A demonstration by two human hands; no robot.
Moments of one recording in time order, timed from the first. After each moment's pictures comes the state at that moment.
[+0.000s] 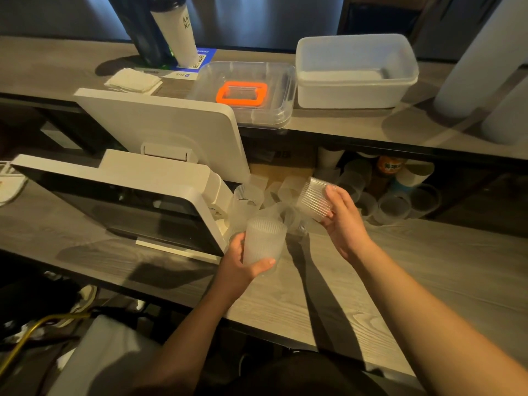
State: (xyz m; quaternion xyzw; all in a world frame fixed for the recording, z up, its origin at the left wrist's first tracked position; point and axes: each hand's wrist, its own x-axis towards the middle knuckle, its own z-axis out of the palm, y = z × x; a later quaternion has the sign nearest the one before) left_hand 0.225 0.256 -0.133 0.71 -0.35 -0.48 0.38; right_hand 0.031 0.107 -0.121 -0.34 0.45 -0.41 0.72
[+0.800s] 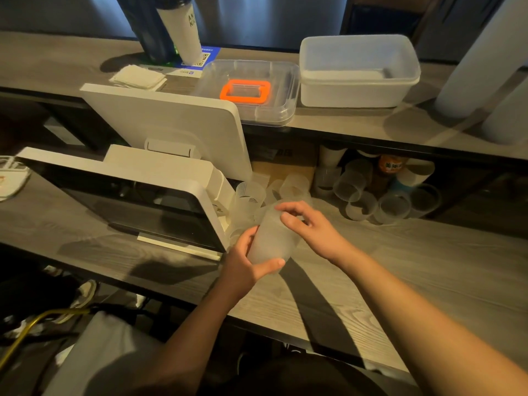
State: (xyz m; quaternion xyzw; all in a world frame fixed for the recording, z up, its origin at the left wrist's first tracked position) left_hand 0.214 0.262 -0.120 0.69 -0.37 -0.47 0.41; right_hand 0.057 0.139 -0.101 -0.69 0.39 -0.20 0.57
